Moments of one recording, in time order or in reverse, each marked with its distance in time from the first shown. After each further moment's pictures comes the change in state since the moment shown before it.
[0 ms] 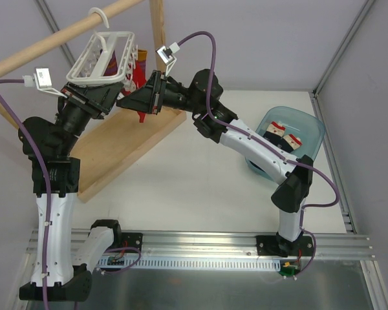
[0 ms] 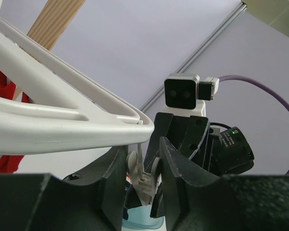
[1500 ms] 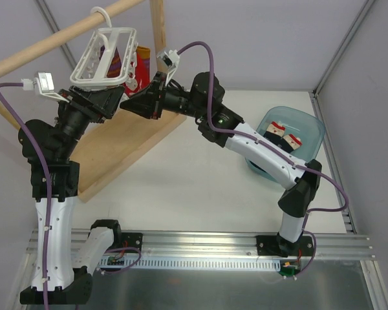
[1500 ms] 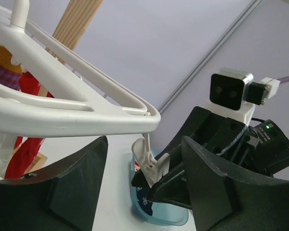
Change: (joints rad) left arm 0.000 -0.026 -0.006 -0.071 -0.034 0.135; right arm 0.034 -0.072 -0.044 -0.145 0.129 -0.436
